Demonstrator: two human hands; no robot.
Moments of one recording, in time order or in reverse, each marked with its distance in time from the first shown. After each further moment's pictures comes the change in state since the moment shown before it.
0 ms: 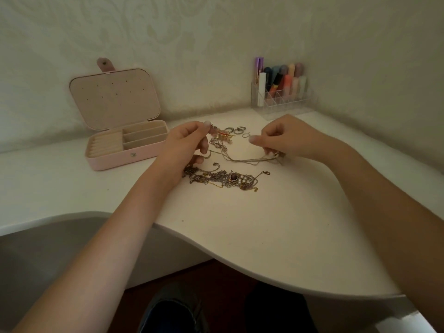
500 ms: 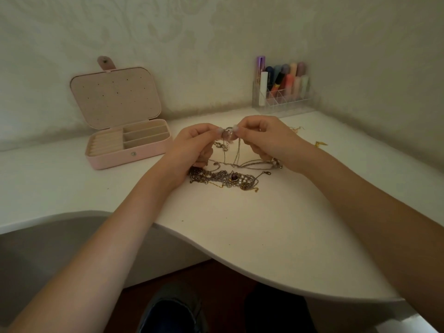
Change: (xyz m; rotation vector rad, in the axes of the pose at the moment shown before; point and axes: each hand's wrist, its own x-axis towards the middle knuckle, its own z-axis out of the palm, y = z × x) left_hand -0.003 0.003 0.006 0.005 -0.184 -0.008; right_hand 0.004 -0.023 0.030 0.428 0.016 -0.041
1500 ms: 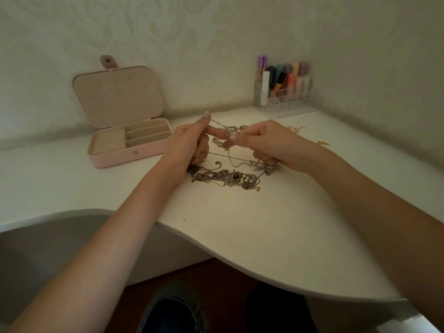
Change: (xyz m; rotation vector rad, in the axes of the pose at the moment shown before) left_hand 0.001 -0.002 -0.004 -0.056 0.097 0.031; right_hand -0.007 -0.009 -0.001 -0.042 -0.130 0.125
